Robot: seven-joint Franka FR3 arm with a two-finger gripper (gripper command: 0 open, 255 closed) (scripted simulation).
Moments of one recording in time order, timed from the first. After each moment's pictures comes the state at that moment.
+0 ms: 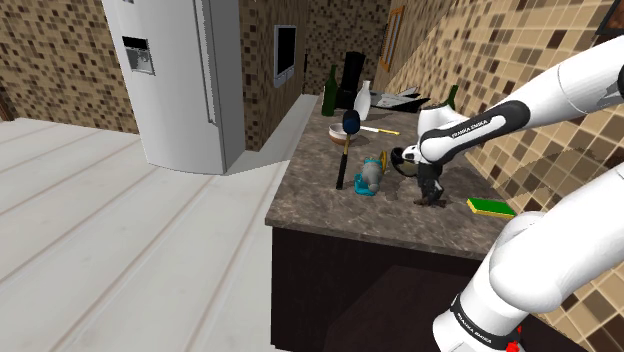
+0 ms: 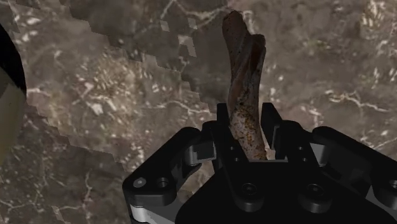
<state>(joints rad) 0.04 -0.33 -0.69 -2.62 -0.58 2.19 -1.19</state>
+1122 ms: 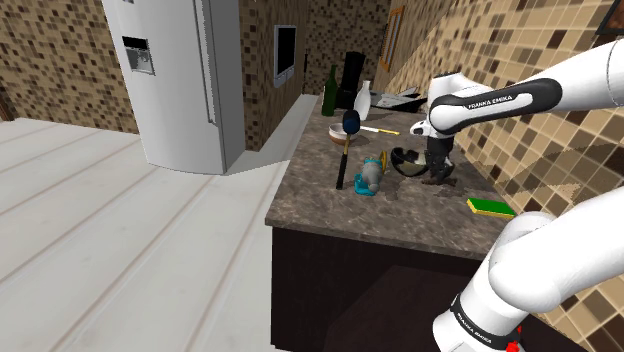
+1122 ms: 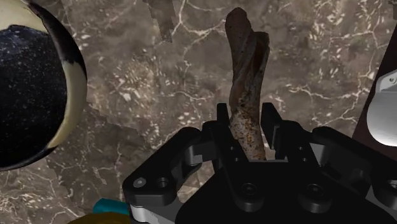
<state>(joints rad) 0.03 -0.49 -0.60 -2.50 -0.55 1.91 -1.23</state>
